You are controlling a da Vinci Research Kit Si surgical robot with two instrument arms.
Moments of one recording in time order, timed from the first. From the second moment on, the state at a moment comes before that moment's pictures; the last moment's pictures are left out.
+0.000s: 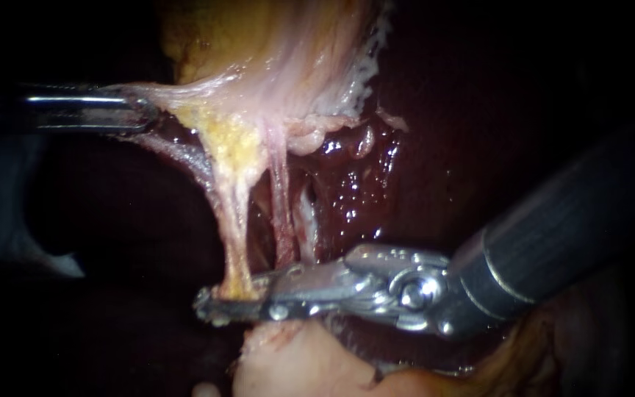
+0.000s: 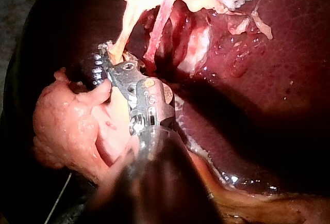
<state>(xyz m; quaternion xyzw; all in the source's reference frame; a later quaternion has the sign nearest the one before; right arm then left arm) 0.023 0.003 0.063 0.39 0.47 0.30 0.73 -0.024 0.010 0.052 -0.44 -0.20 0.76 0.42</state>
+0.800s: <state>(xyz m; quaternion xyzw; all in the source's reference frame) 0.023 0.005 0.066 0.29 0.52 0.26 0.76 -0.024 0.010 0.052 -0.44 -0.20 0.76 0.42</state>
